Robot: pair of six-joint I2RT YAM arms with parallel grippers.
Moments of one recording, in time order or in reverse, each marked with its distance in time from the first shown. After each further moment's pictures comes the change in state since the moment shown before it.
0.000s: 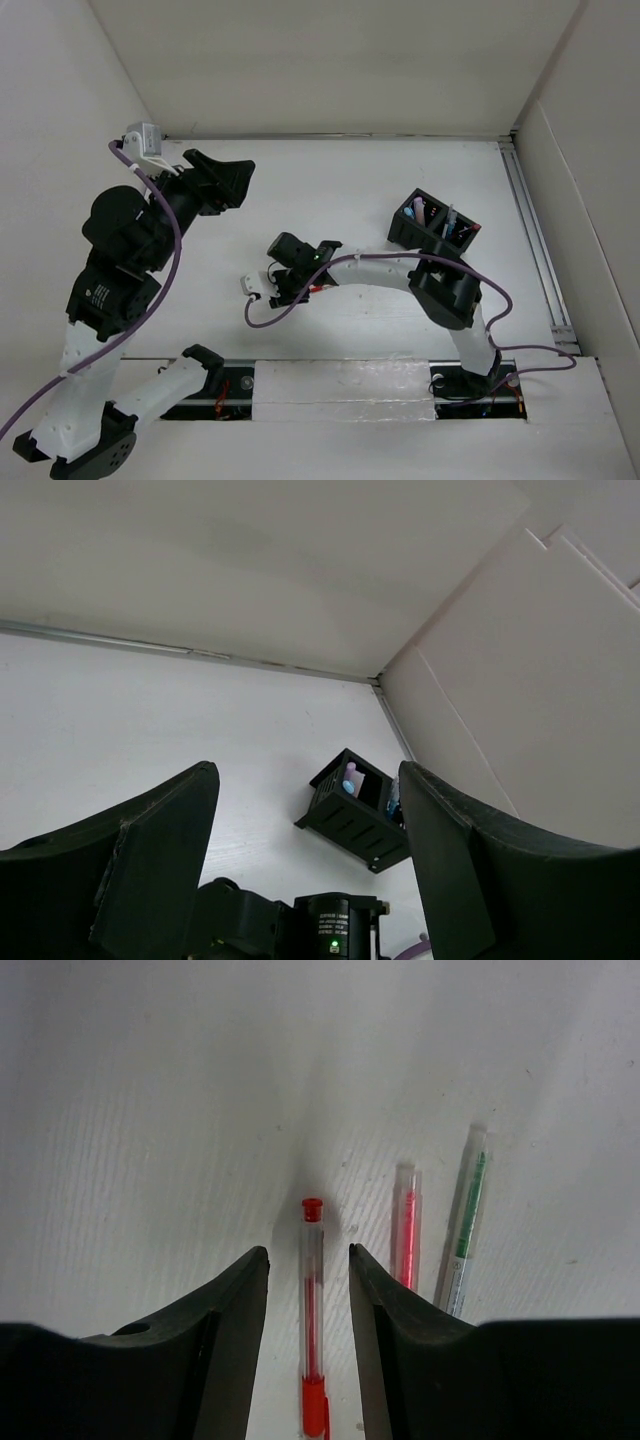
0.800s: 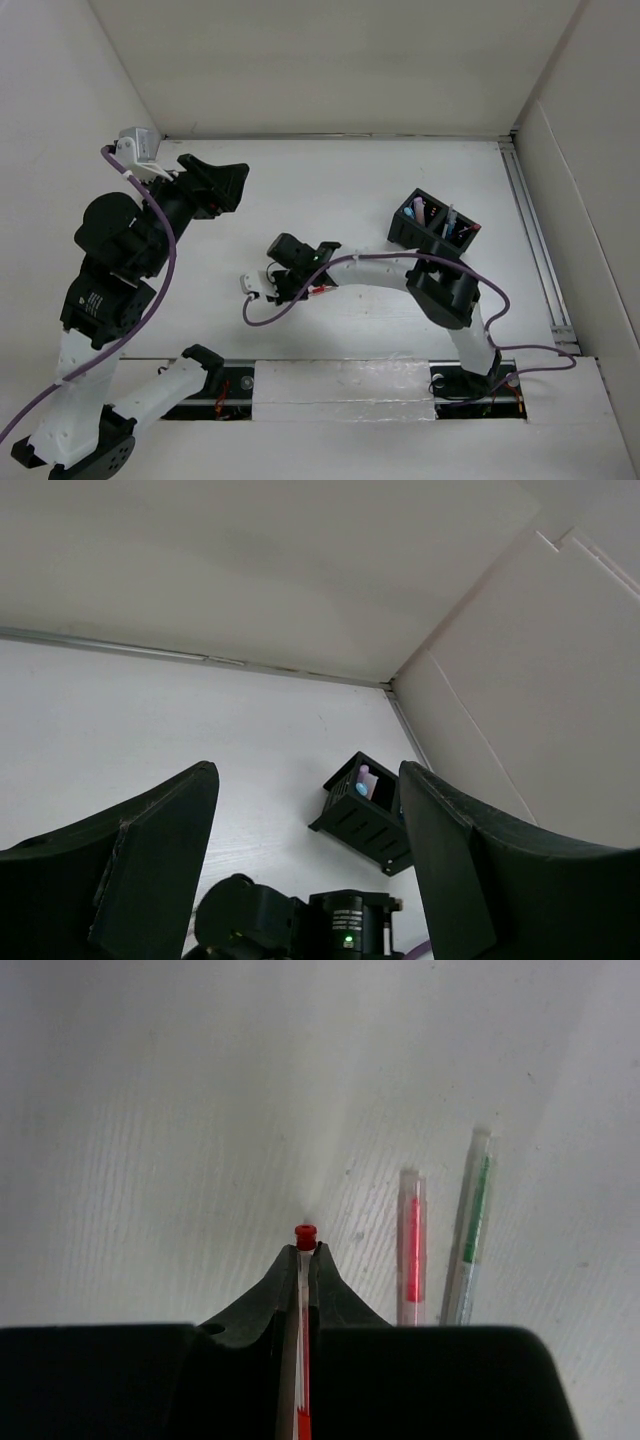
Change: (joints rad) left arm 0.000 -0.019 0.000 -0.019 -0.025 0.033; right arm 0.000 0.030 0.008 0.032 -0.013 0.038
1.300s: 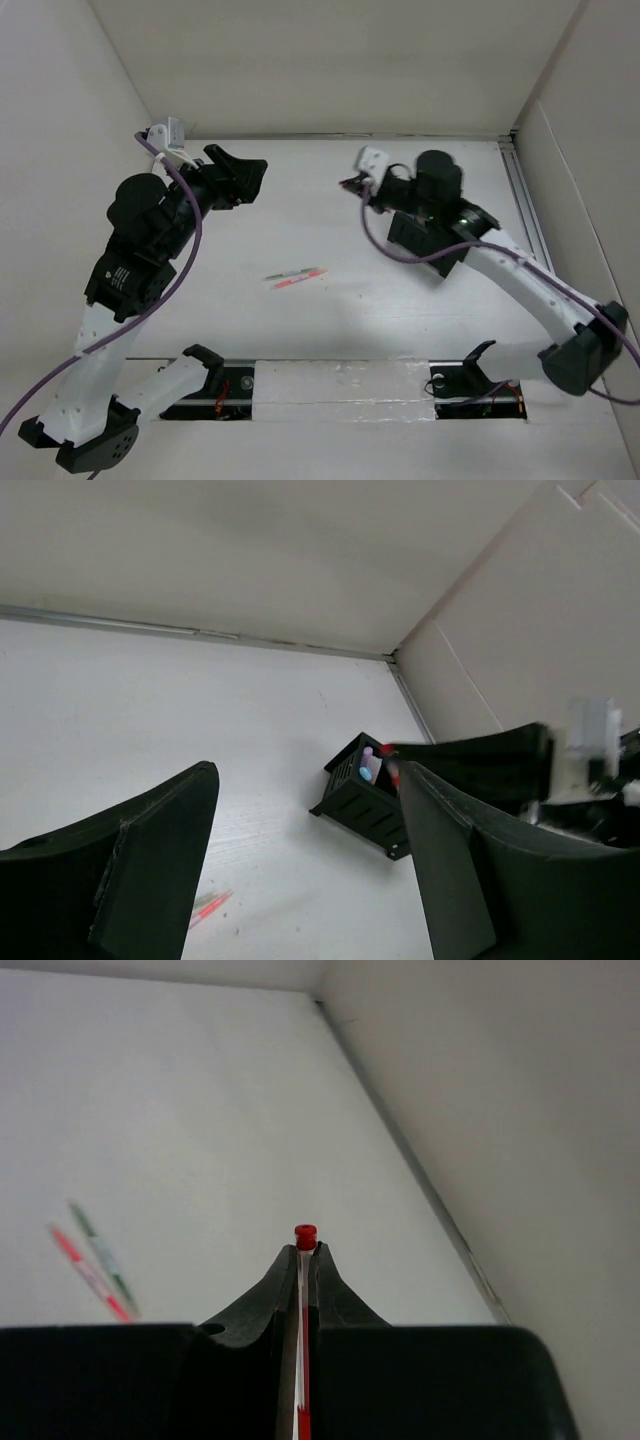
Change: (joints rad) left arm 0.000 0.065 -0.035 0.054 0.035 0.000; right arm -0.385 -0.739 -0.215 0.292 -0.076 0.215
